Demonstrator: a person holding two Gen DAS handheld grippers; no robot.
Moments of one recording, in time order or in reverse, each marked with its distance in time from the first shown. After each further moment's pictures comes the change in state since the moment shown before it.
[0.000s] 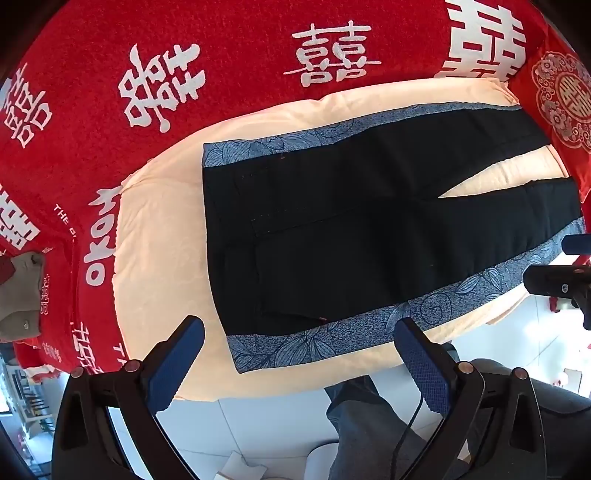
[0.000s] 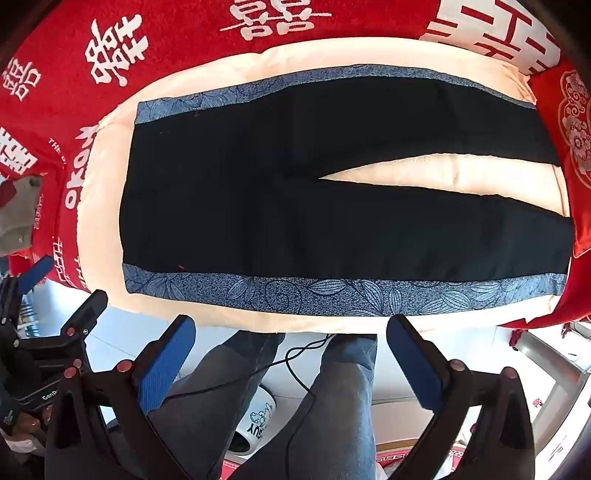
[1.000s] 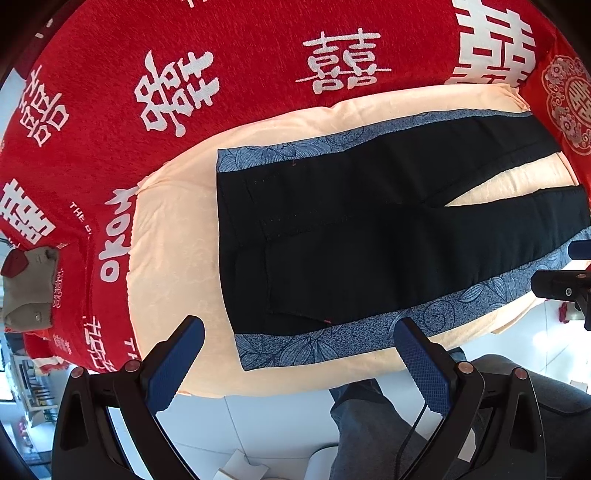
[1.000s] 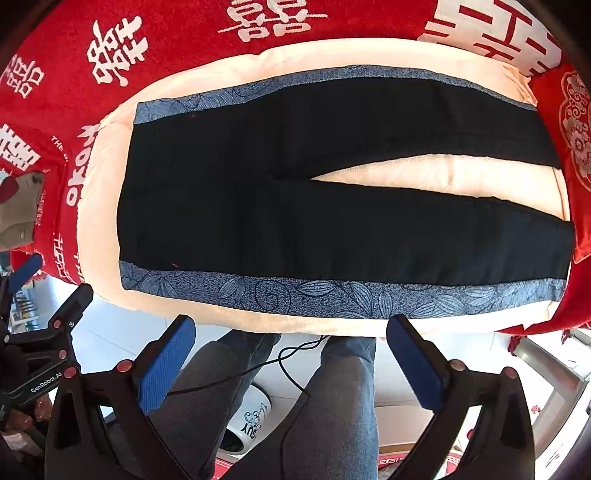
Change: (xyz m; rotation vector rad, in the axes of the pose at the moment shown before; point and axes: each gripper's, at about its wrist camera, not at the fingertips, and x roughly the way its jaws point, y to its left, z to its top) left arm -0.014 -0.014 0.001 -0.030 -0.023 0.079; right arm -0.004 -0.019 -0.002 -0.024 -0.014 0.018
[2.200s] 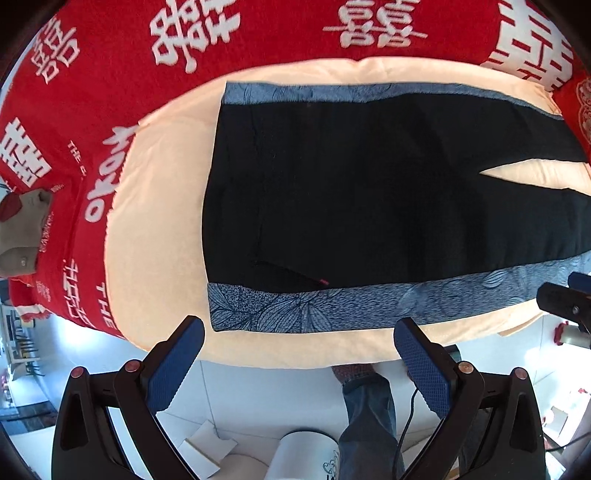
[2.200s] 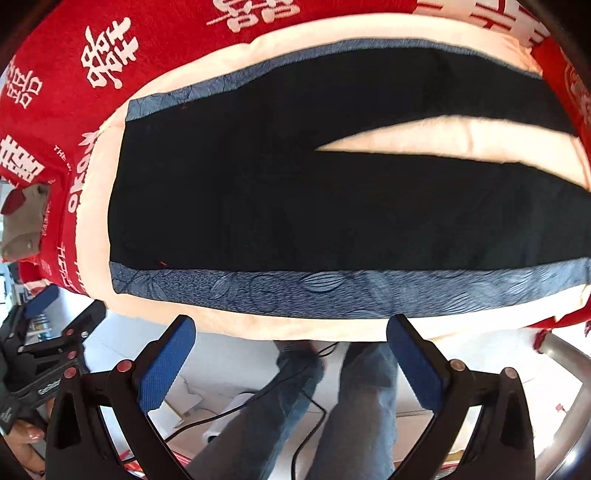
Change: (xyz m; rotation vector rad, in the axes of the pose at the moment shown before) left arm 0.067 0.001 -0.043 -0.141 0.118 -0.031; right arm 0.065 -0.008 -0.027 0.068 -0.038 0.096
